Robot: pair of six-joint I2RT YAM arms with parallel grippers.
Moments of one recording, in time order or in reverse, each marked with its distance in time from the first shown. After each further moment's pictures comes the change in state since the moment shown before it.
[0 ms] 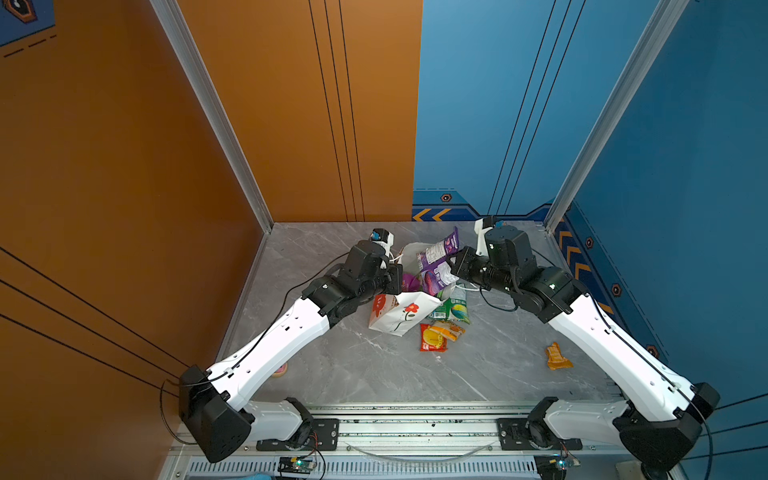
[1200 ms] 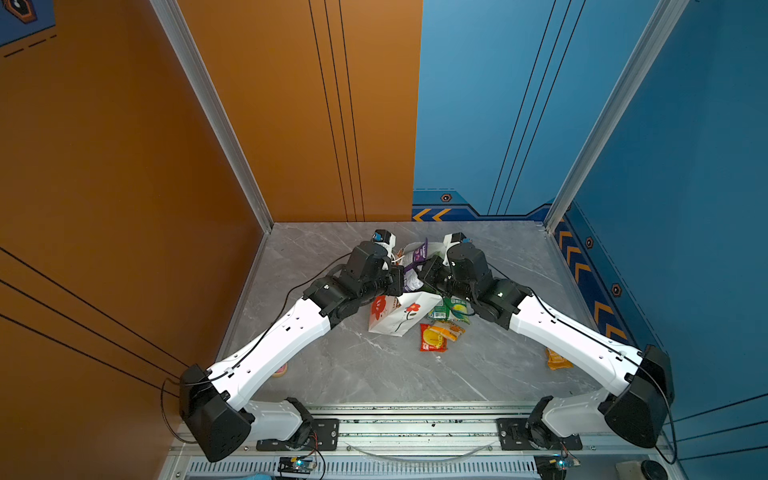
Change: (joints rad) left arm -0.014 0.002 0.005 -0.012 -0.011 0.000; right arm 0.113 0.140 -0.186 0.404 0.004 0.238
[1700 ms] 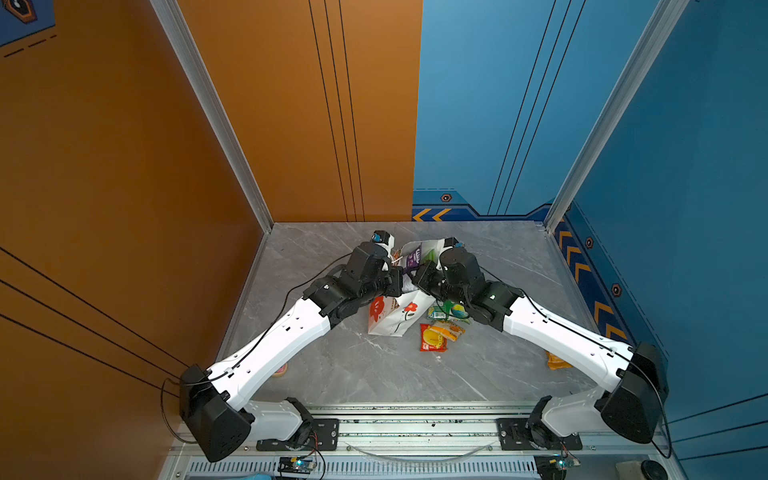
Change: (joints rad) left arm 0.000 0.000 0.000 -0.021 -0.017 0.000; right arm 0.032 0.015 -0.017 0.015 -0.007 0.021
